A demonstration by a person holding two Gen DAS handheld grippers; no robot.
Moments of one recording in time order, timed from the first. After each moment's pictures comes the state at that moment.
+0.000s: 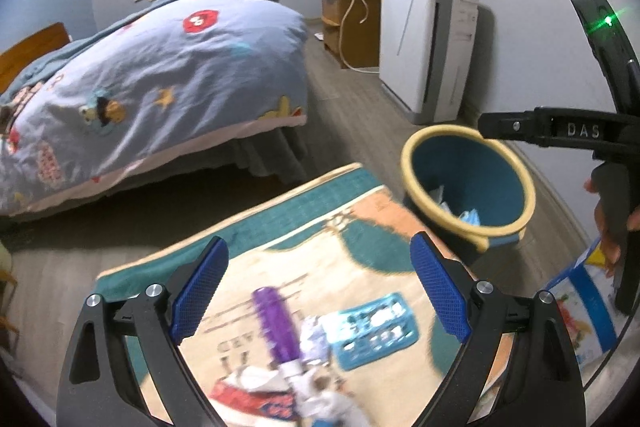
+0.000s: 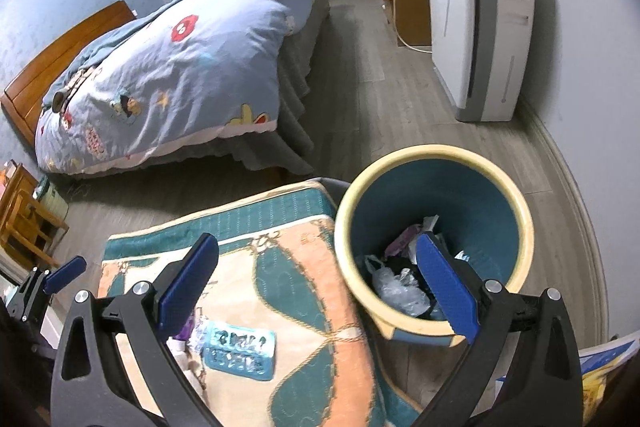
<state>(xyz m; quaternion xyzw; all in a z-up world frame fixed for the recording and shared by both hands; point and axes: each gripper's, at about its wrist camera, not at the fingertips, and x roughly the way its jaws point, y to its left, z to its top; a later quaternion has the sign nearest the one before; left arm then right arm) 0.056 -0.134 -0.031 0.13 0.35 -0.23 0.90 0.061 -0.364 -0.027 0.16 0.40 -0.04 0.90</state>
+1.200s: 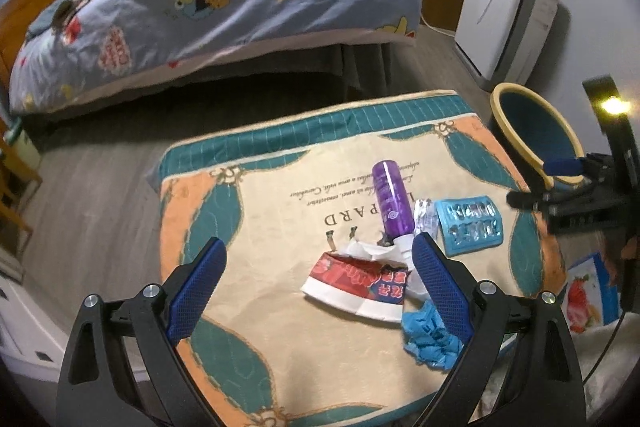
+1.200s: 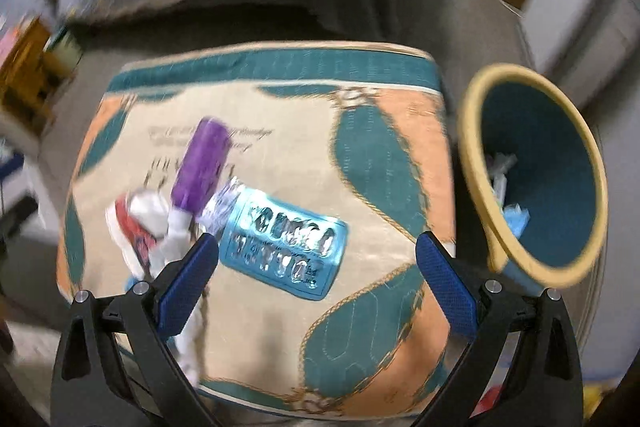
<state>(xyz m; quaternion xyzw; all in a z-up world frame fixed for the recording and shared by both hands) 0.036 0.001 -0.071 0.07 0.46 -0.13 0.87 0.065 -0.239 -0.117 0.01 0.56 0.08 0.82</state>
